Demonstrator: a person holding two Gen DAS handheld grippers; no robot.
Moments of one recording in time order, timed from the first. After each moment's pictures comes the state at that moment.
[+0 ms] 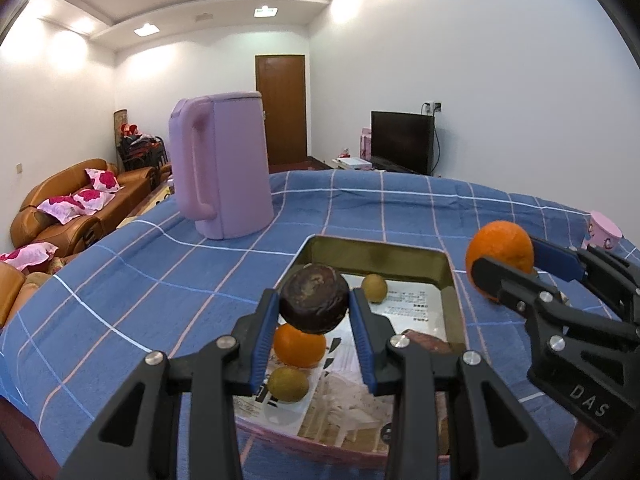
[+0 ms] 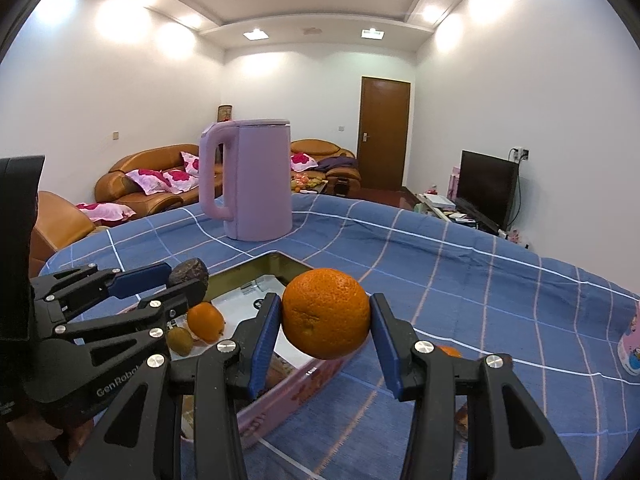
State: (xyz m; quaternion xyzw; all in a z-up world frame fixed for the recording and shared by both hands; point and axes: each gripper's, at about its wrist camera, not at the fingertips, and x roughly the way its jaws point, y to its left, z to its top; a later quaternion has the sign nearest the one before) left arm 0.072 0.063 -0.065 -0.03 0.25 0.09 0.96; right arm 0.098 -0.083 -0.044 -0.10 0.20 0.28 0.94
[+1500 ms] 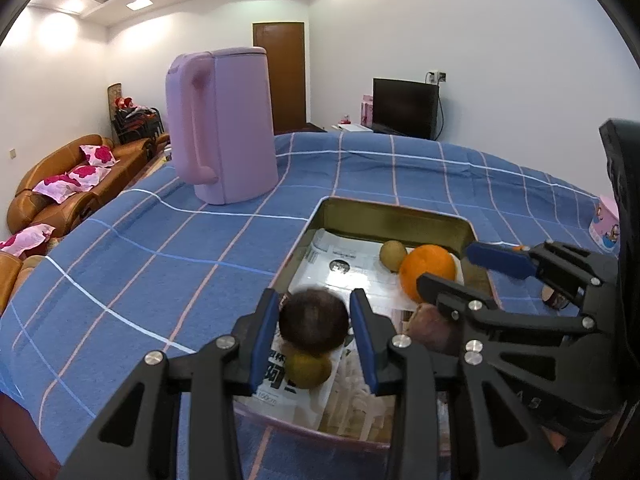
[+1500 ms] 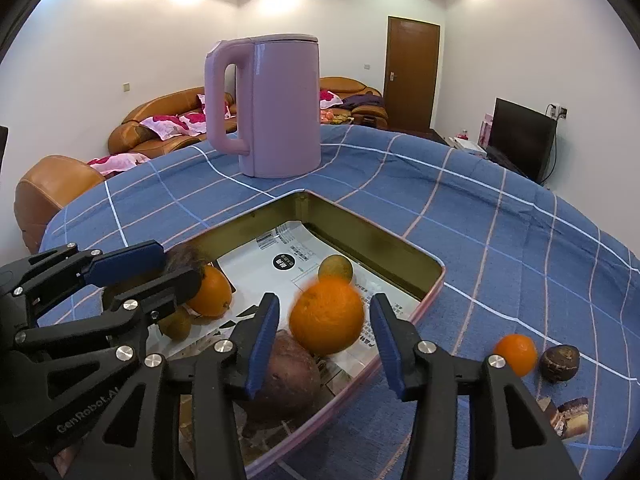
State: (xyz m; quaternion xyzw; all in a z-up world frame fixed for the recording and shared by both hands) left arm 0.084 0.078 -0.078 -0.03 0.31 0.09 0.95; right arm 0.139 -0.037 -0.079 -0.13 0.30 0.30 0.89
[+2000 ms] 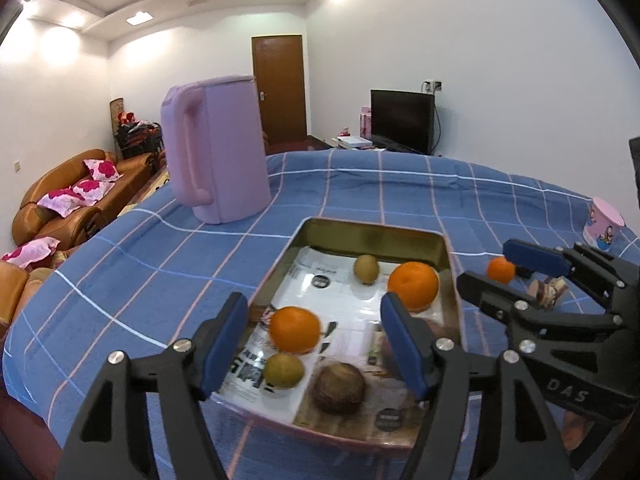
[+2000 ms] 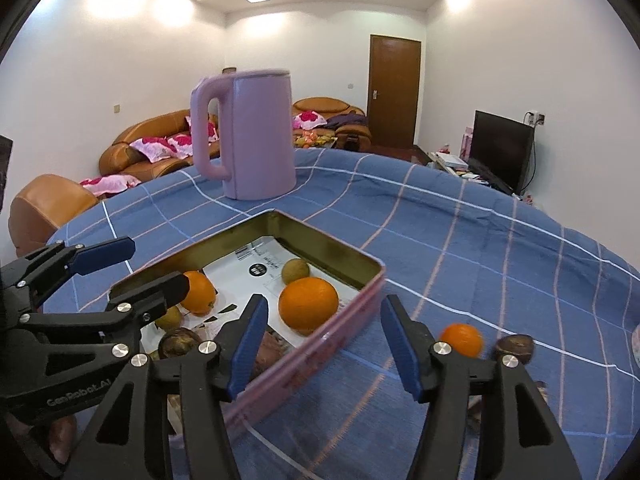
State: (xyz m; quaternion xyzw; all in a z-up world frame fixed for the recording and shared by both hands) left arm 0.074 0.051 -0.059 -0.01 0.28 0.09 0.95; right arm 0.122 -0.087 -0.057 -0.10 0.27 0.29 0.91
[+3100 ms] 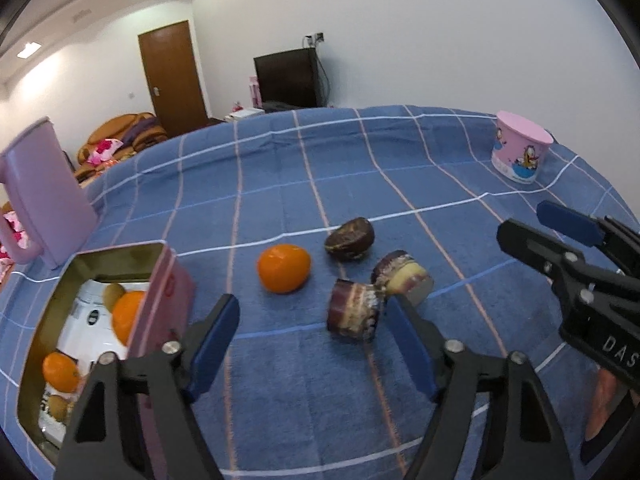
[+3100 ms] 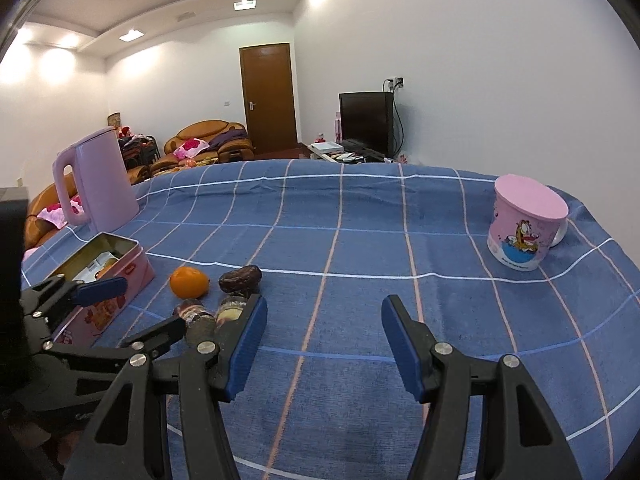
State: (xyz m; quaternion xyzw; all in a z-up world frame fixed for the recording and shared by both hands) left arm 0.143 -0.130 -0.084 0.06 0.35 -0.07 0.93; right arm 0.122 -0.290 -0.061 -0.01 0.28 0.09 0.95
